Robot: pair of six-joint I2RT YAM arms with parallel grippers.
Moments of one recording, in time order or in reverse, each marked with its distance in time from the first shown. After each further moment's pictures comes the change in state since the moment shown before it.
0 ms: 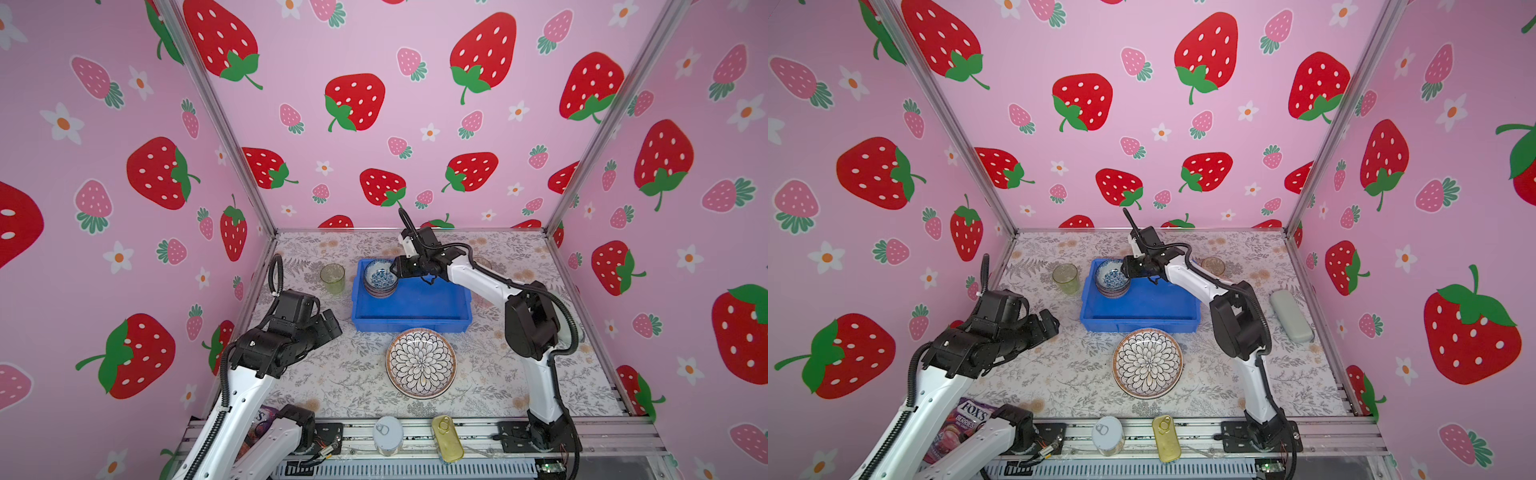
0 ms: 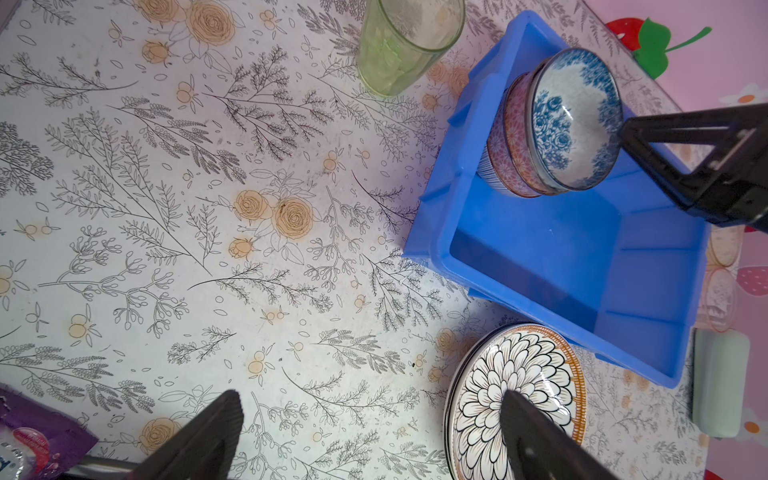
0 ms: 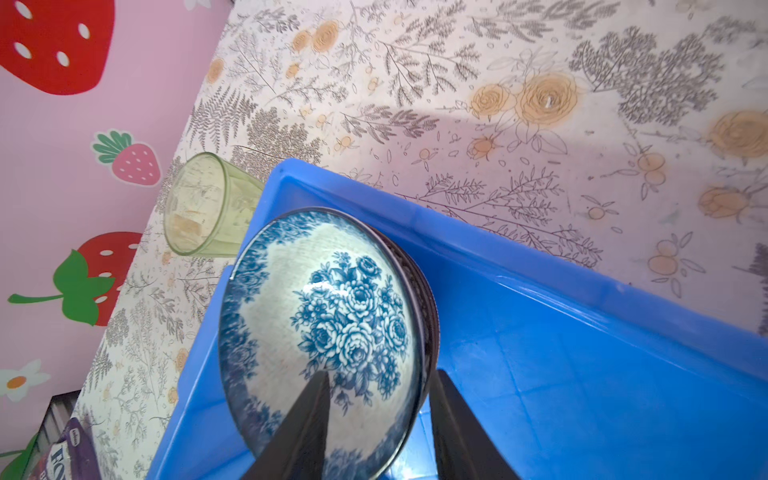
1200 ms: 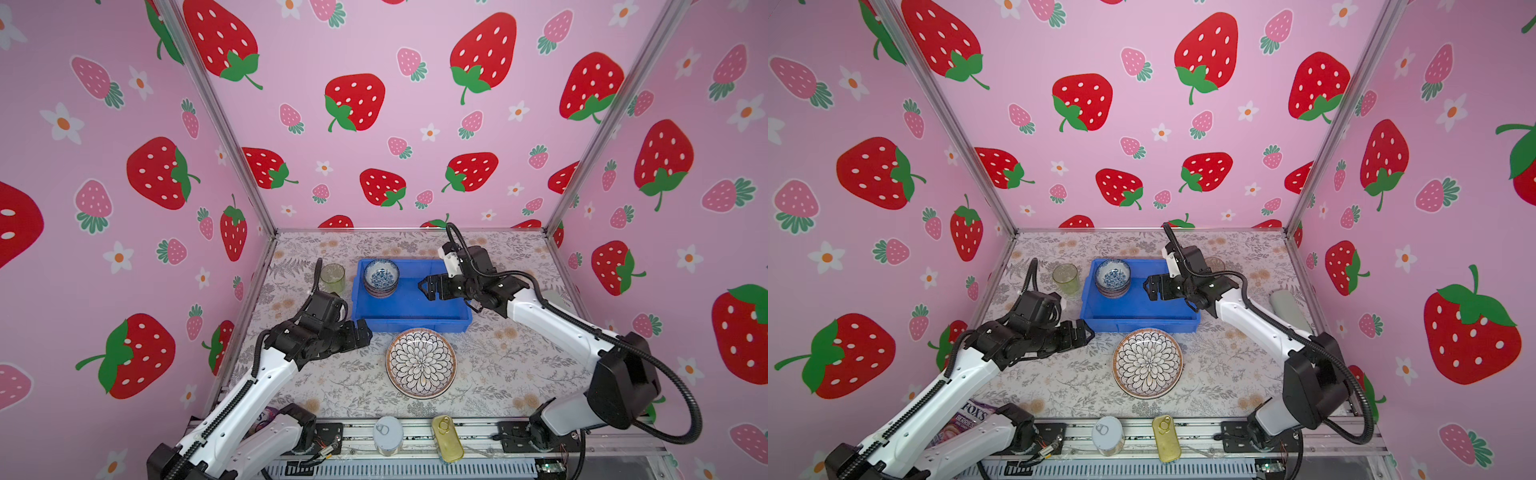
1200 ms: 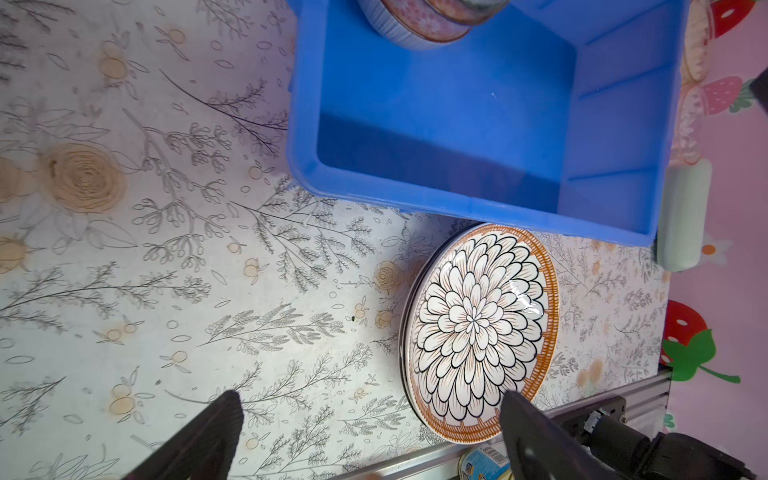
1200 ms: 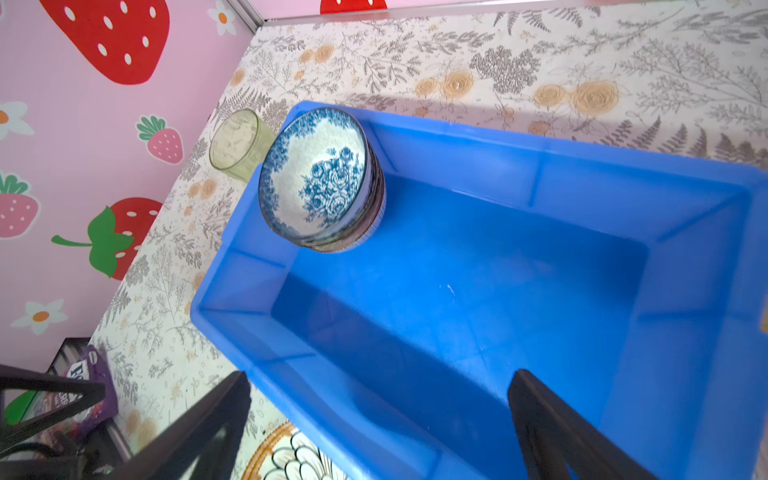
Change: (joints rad) left arm -0.224 0.123 -0.163 0.256 0.215 0.052; right arm -0.043 -0.658 -0.674 0.081 0.053 -0.057
